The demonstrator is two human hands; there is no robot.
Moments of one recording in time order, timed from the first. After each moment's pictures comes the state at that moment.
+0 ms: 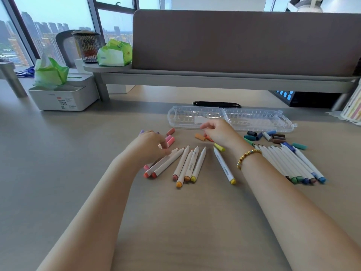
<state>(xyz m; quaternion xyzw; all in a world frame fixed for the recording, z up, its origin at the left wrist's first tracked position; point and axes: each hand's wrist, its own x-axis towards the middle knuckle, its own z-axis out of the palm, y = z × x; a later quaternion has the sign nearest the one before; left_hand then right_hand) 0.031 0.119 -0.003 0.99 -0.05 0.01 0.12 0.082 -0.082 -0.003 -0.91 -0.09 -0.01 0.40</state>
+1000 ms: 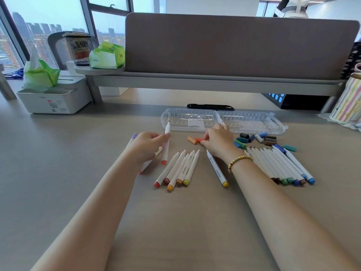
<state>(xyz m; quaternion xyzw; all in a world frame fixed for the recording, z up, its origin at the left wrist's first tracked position) 0.034 0.100 0.000 0.84 0.11 -0.02 0.53 0.103 -0.095 -0.031 -0.99 -0.06 -0.10 0.08</state>
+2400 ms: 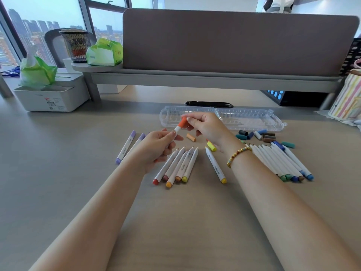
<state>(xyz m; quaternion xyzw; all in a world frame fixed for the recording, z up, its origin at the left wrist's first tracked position) 0.018 0.079 0.003 0.74 0.03 -0.09 0.67 0.069 -0.076 0.011 -0.82 -0.18 -0.01 0.54</state>
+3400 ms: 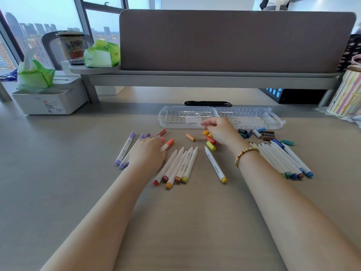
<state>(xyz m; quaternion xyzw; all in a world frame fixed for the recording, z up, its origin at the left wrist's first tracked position) 0.030 0.085 -0.014 1.00 0.02 0.05 0.06 0.091 -0.105 -0.007 -0.88 -0.04 -0.03 0.47</state>
